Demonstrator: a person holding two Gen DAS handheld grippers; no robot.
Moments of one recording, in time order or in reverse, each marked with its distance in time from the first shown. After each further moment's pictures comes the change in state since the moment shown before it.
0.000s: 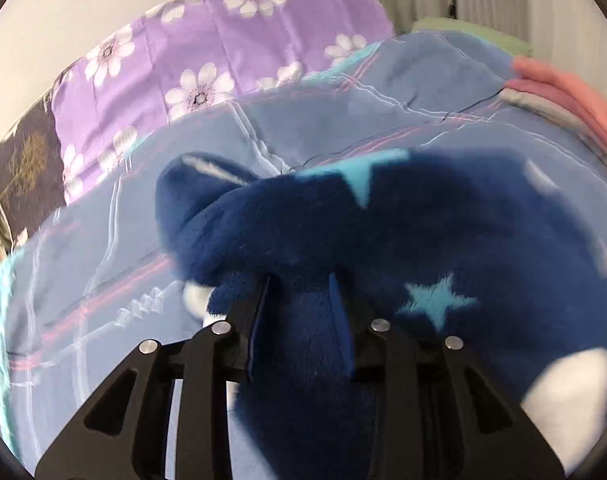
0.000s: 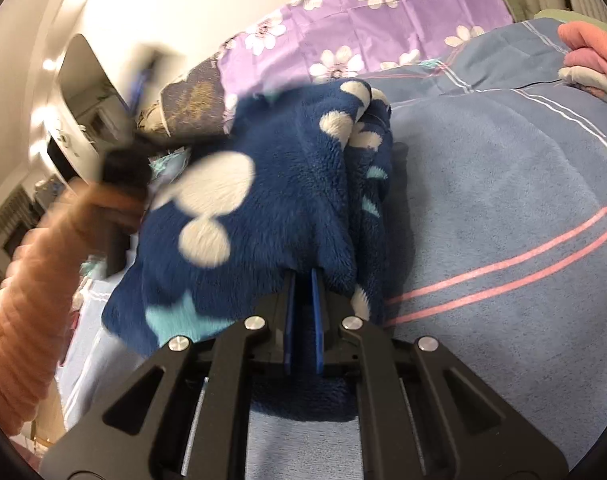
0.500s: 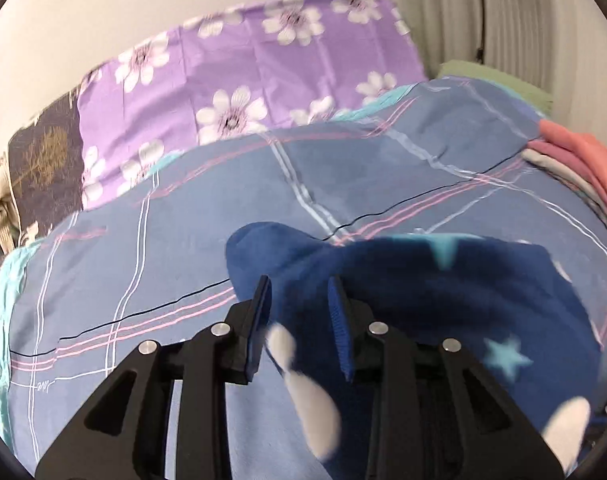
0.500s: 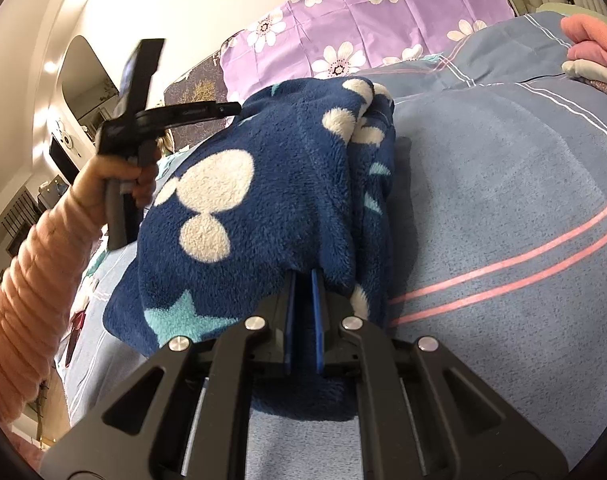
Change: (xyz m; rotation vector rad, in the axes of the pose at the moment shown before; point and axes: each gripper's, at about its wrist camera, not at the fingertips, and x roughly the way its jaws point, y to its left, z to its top) left arm -0.014 0.050 0.043 -0.084 -0.046 0.022; right arm 0.003 -0.002 0.002 0.011 0.015 0.011
